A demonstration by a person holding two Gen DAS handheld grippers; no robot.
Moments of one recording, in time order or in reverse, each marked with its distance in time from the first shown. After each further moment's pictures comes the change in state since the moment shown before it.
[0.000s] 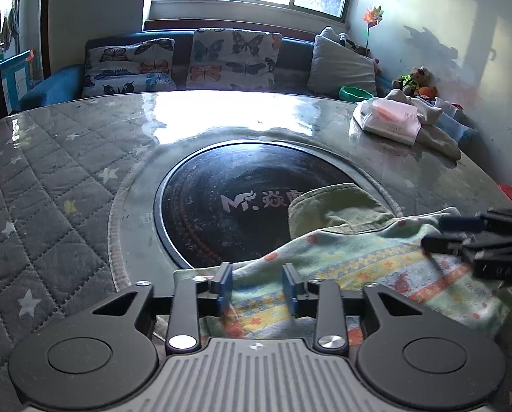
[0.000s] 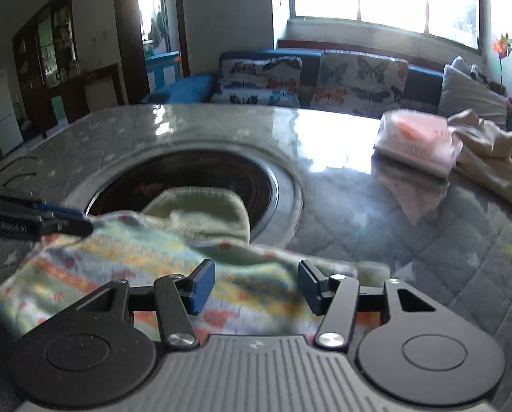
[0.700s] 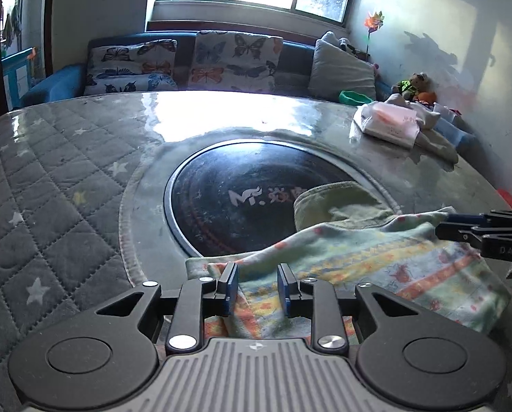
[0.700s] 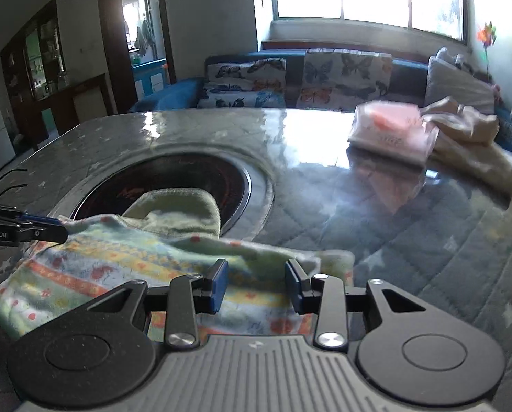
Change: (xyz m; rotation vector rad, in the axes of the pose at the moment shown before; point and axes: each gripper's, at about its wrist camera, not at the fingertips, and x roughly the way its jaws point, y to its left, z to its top) left arm -0.008 0.011 -0.008 -0.005 -0.025 -0.013; right arm -0.012 -0.023 0.001 0.040 -0.030 -0.020
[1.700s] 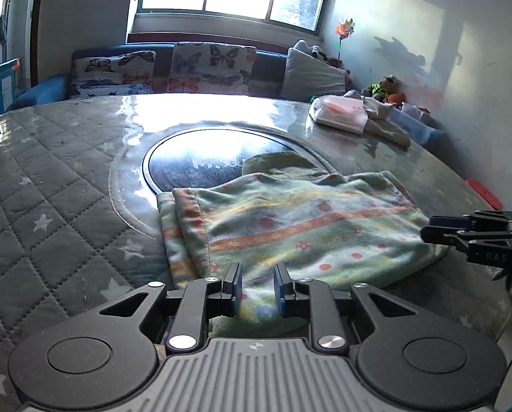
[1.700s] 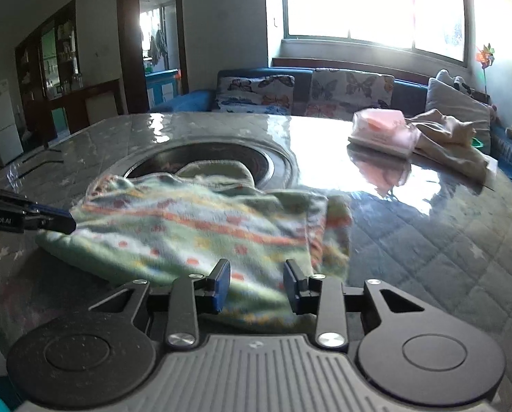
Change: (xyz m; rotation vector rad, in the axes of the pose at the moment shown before) left arm -0.064 -0.027 -0.064 0.024 -0.033 -0.058; right arm -0.076 0.027 -0.063 -0.036 -0.055 0.011
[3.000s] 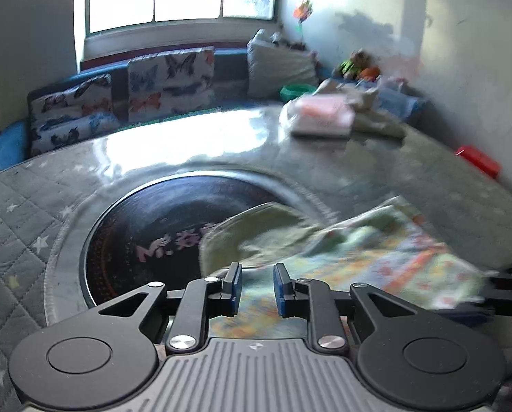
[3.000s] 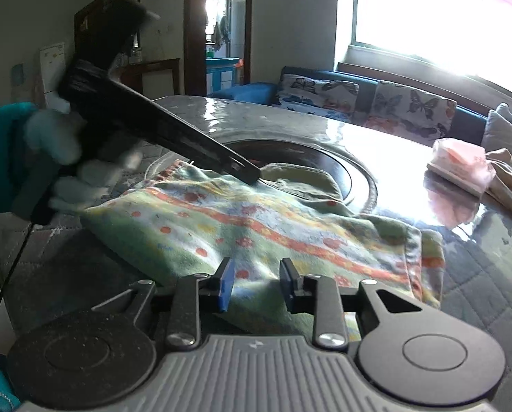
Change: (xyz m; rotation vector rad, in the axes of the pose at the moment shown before) left arm 0.072 -0.044 0.075 0.201 0.006 -0.064; right arm 0.019 0.052 0.005 -0.176 0.011 0.132
